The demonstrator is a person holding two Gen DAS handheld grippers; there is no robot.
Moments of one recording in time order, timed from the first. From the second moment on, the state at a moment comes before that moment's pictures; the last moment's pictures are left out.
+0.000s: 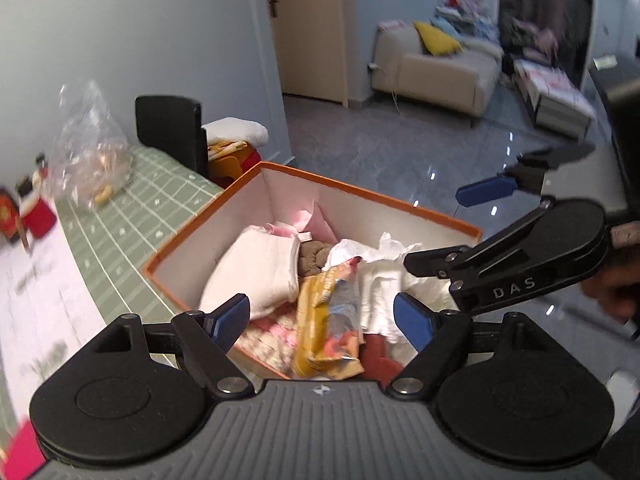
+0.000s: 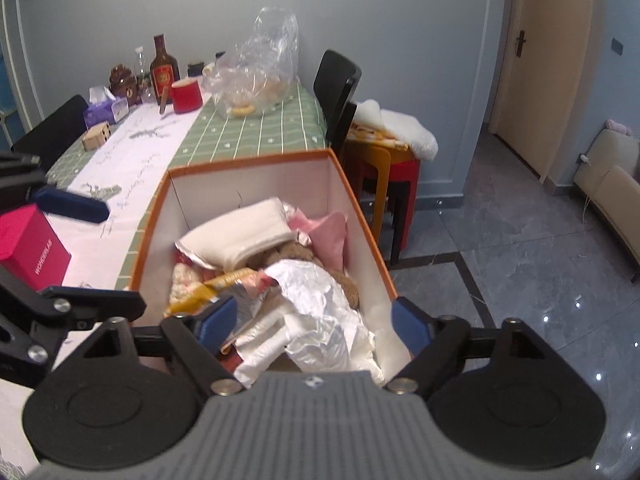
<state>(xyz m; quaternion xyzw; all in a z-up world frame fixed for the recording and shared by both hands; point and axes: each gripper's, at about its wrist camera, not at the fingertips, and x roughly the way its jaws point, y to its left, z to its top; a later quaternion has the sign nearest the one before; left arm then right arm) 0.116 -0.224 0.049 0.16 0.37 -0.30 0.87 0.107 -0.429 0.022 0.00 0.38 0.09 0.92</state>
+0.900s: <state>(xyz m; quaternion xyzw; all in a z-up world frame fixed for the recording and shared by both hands) 0.095 -0.175 0.017 0.08 0.37 -0.13 0.92 0.046 -0.391 0.027 0.02 0.36 -0.04 0.93</state>
